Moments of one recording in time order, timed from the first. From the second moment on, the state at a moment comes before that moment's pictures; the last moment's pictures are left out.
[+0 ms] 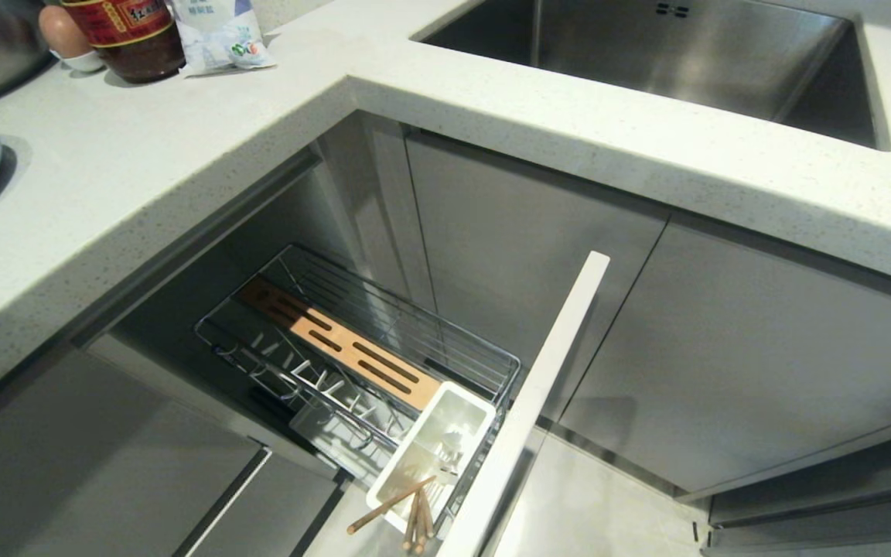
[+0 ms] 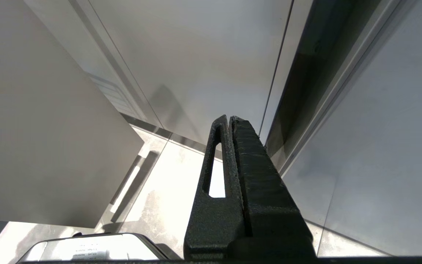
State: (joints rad) left arm 0.67 1.20 -1.54 0.87 -0.12 -0.30; right arm -0.01 0.00 0.00 -0.01 -0.05 0.09
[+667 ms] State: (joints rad) left arm 0.67 1.22 -1.54 0.87 -0.12 -0.30; right arm -0.01 0.00 0.00 -0.01 -0.05 0.09
